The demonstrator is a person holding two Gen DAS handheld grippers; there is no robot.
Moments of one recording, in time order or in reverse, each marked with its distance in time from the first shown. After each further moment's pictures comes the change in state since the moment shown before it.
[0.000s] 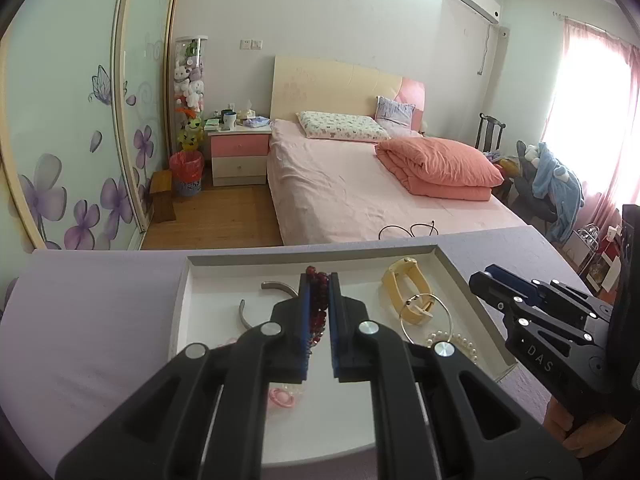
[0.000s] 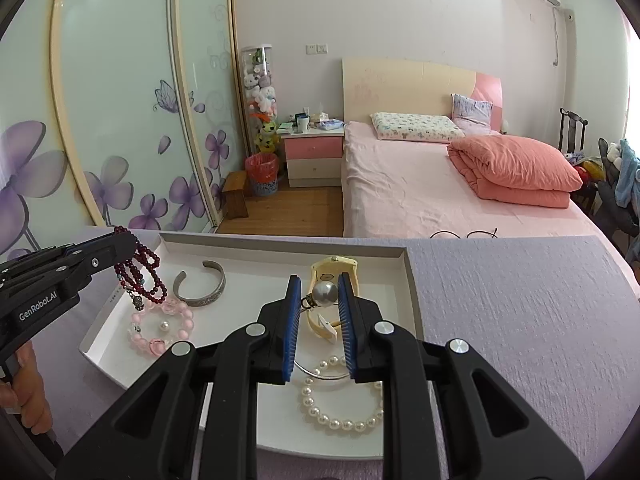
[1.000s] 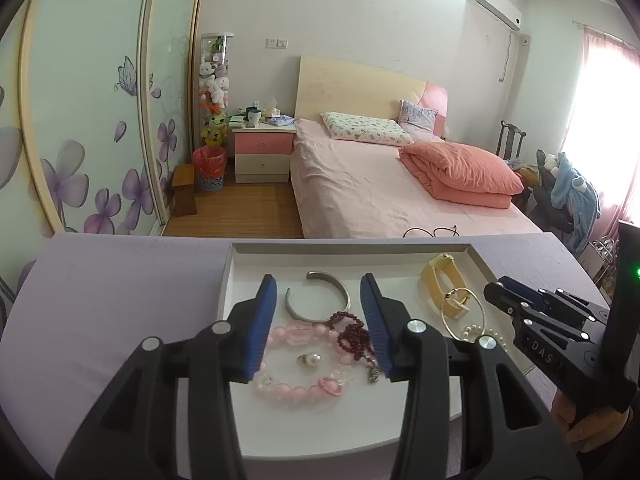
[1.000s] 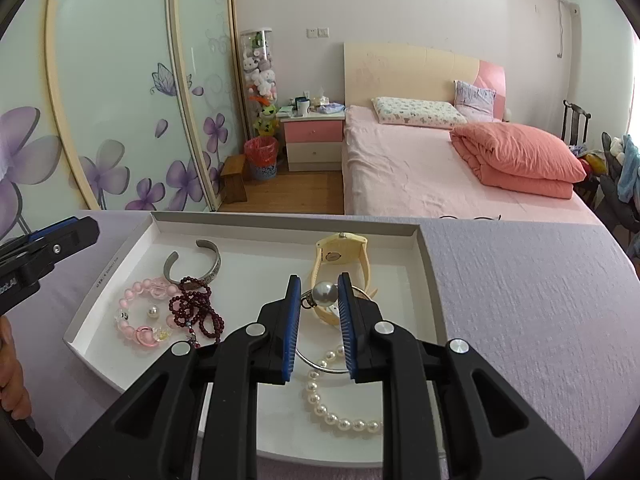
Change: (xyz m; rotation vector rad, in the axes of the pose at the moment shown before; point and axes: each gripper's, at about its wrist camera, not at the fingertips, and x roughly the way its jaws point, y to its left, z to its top) left arm -0.012 0.030 -0.015 -0.045 -0.009 0.068; right arm 0.026 0.010 -0.008 -0.004 0.060 -0.006
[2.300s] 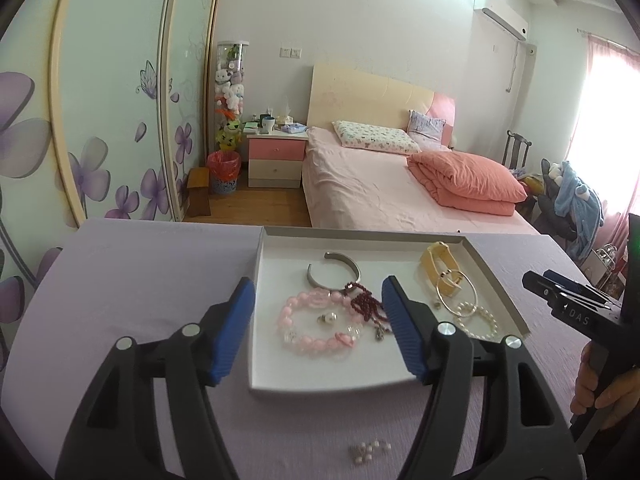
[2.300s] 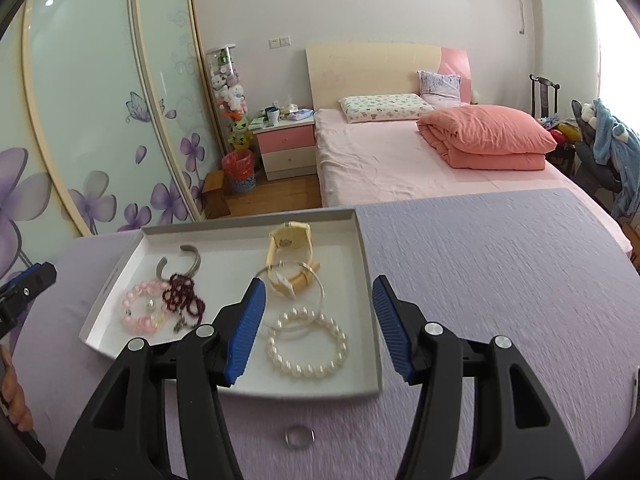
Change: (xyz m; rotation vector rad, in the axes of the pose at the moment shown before) left arm -0.067 0.010 -0.028 -0.023 -0.039 0.034; right arm -0.062 -0.040 -0.021 0.124 -0.023 -0.048
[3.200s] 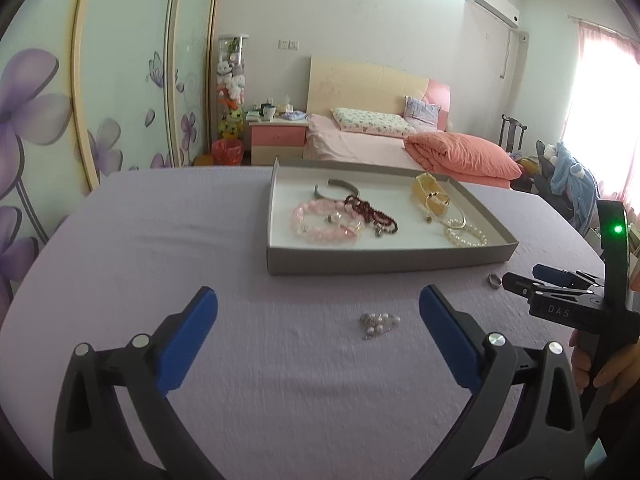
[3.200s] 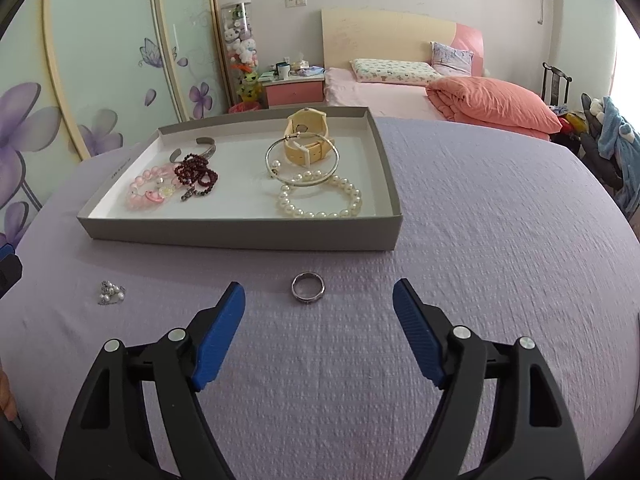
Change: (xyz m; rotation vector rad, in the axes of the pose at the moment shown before) left arm -0.053 0.010 -0.094 0.021 0.032 0.004; right arm -0.011 0.014 -0.091 -0.088 0.140 -0.008
